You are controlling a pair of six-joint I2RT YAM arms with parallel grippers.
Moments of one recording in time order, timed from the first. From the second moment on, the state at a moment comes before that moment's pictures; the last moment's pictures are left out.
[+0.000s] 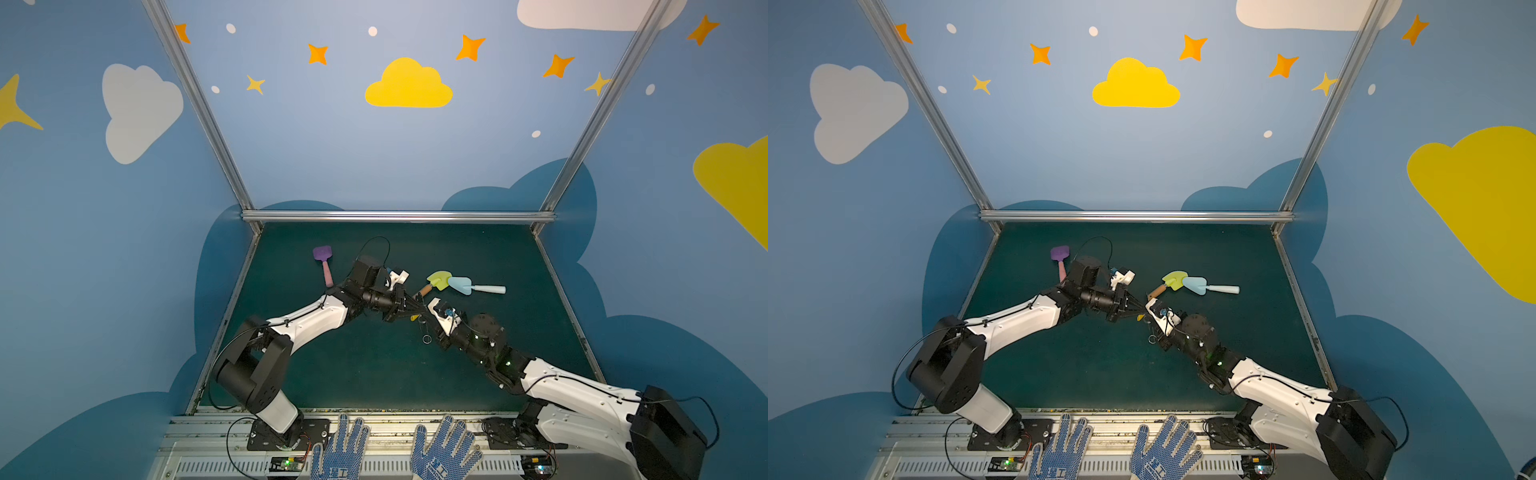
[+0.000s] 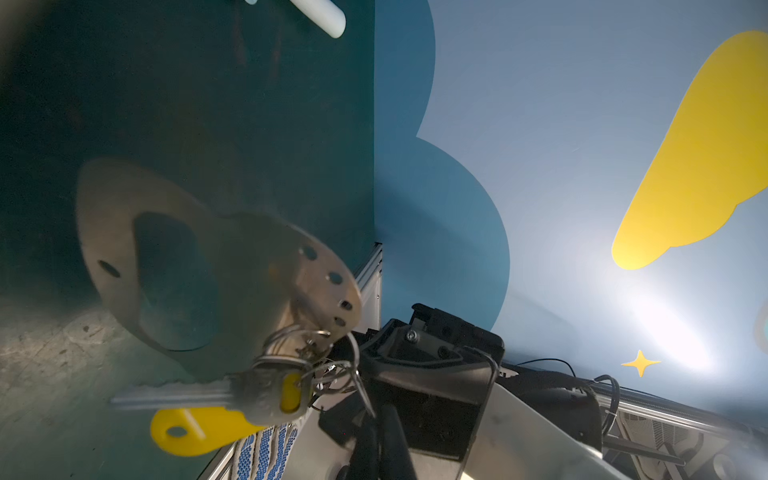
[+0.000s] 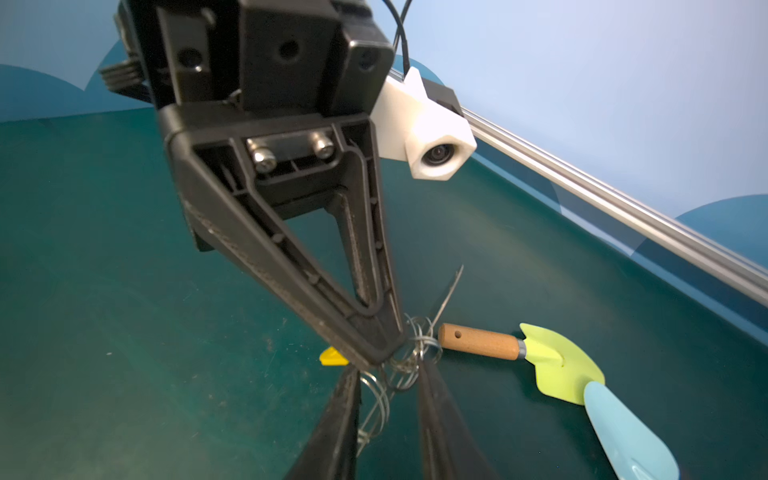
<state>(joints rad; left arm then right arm) -0.57 1.61 0.99 0.05 0.98 -1.10 0.87 1.06 0.41 0.40 0.07 -0.22</state>
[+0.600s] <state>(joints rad) -0.55 1.61 0.99 0.05 0.97 -1.09 0.90 1.08 0.54 0.18 0.16 -0.21</state>
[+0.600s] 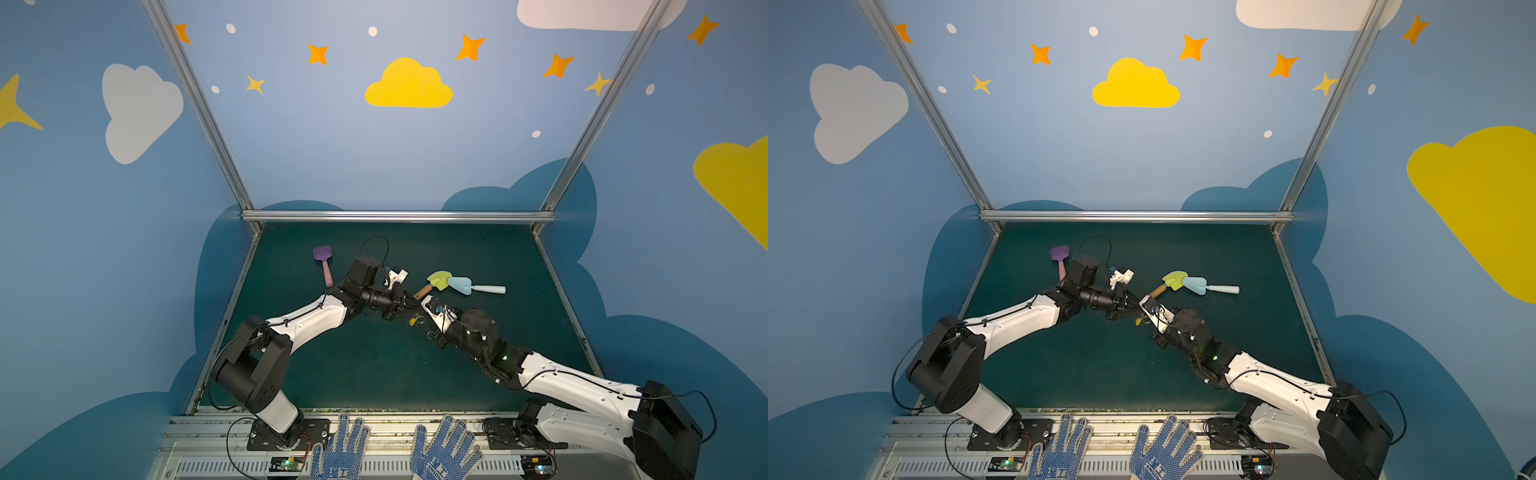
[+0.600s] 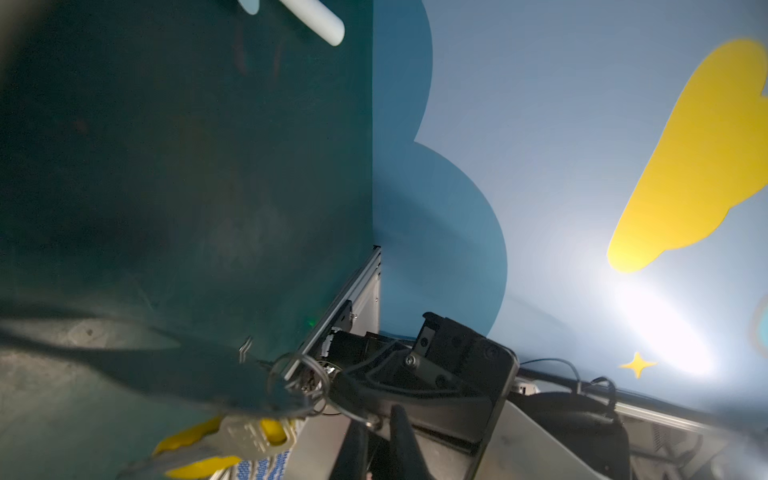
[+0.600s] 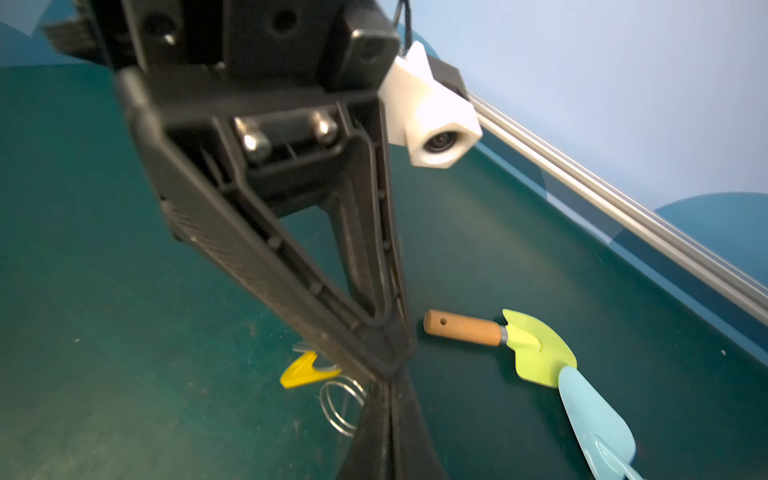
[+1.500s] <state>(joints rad) -0.51 1.59 0.89 0.03 0.78 -1.02 0.79 1.09 0.80 -0.39 -0.24 0.03</state>
